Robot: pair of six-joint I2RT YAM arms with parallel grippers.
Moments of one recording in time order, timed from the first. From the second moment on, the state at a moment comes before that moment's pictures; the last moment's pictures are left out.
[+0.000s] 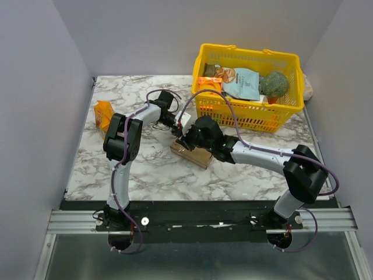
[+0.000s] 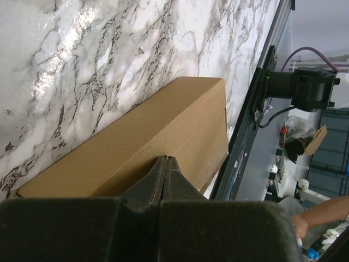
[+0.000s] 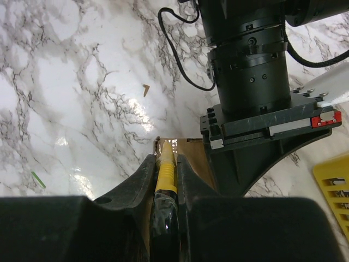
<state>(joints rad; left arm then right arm) -0.35 2.17 1.56 -0.63 1.05 0.00 0.90 1.64 1.05 0.19 -0.11 -0.16</state>
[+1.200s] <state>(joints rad) -0.35 2.17 1.56 -0.63 1.05 -0.04 0.91 1.74 1.14 0.16 -0.07 -0.05</state>
